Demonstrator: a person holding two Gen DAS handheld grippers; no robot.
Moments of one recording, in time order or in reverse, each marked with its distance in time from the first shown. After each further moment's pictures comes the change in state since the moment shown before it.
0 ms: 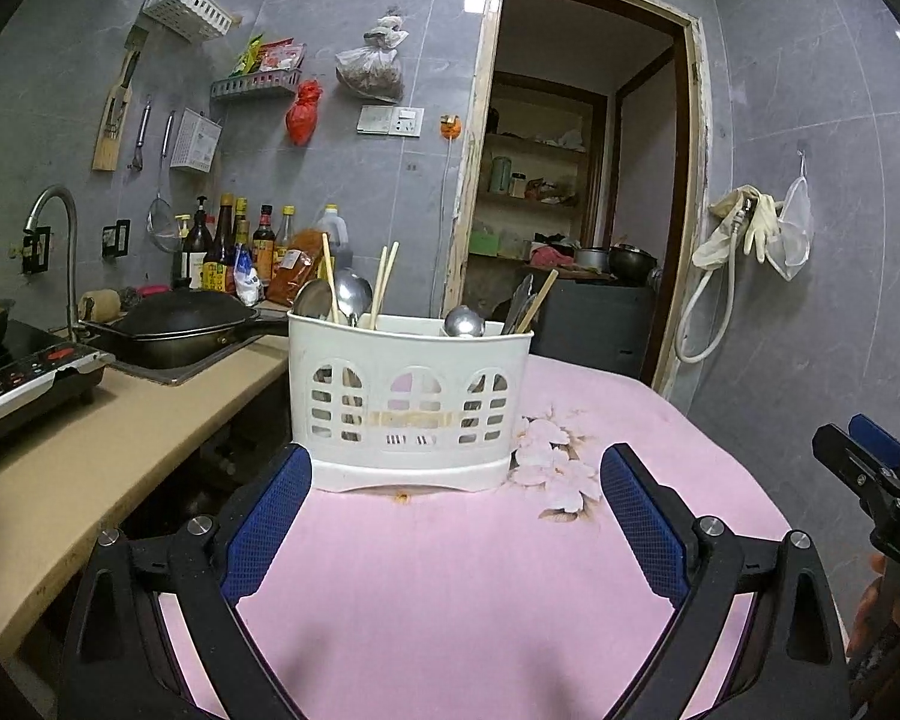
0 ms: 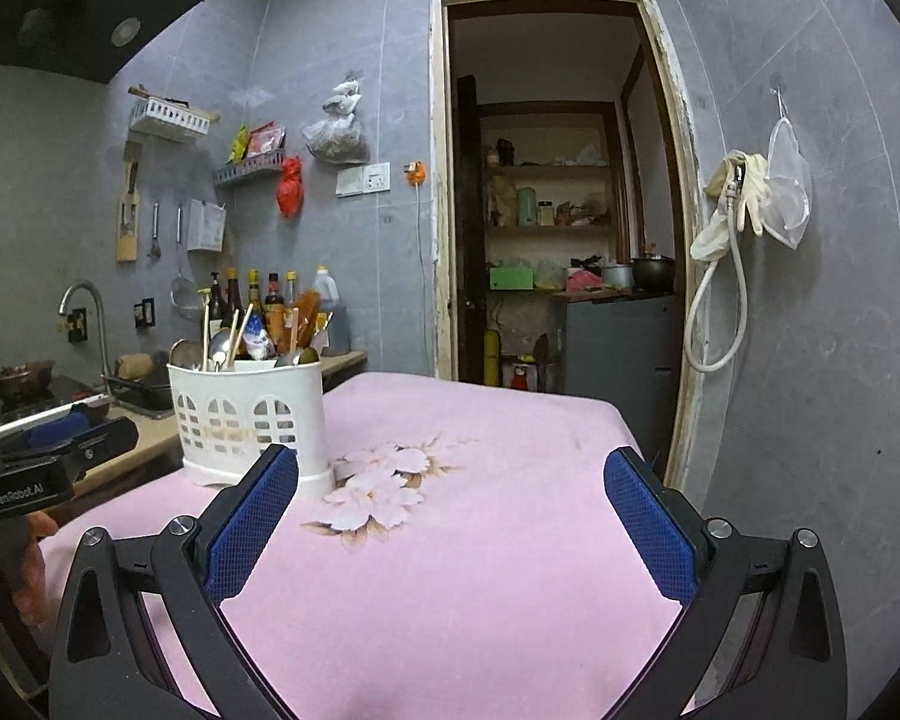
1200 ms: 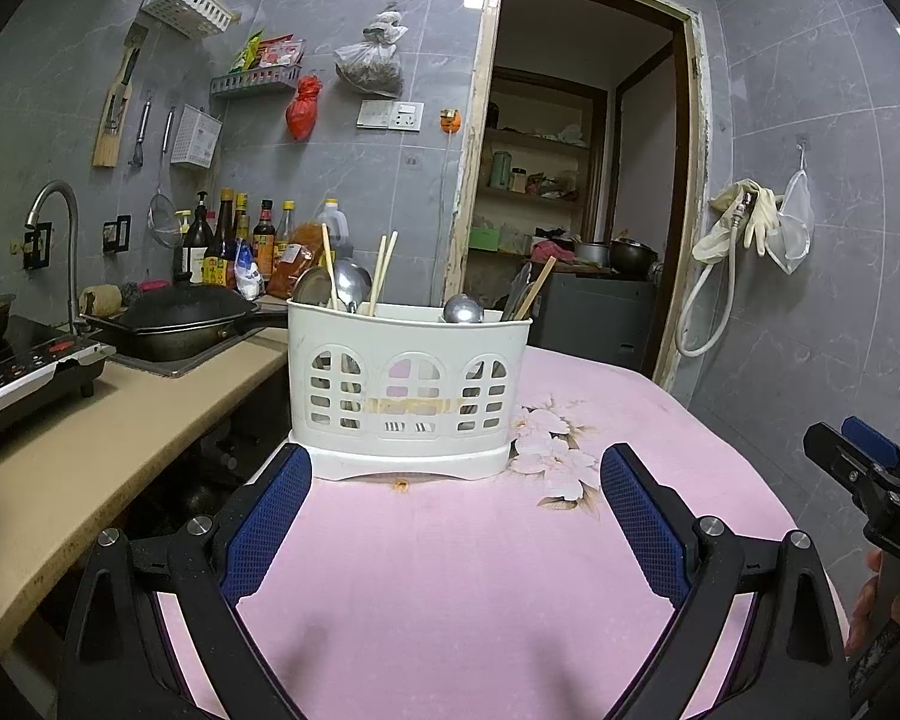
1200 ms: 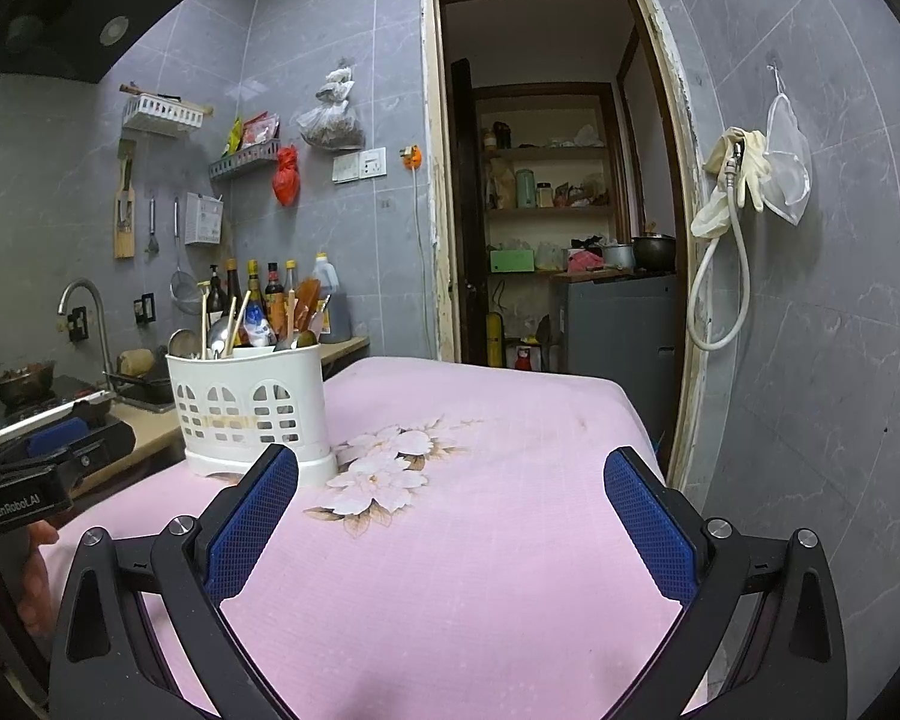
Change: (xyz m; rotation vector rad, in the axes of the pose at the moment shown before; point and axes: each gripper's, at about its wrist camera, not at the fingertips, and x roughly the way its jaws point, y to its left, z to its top) left arm -0.001 0.002 -0.008 -0.002 0.008 0.000; right arm 0.003 -0.003 -0.007 0.023 0.029 0.006
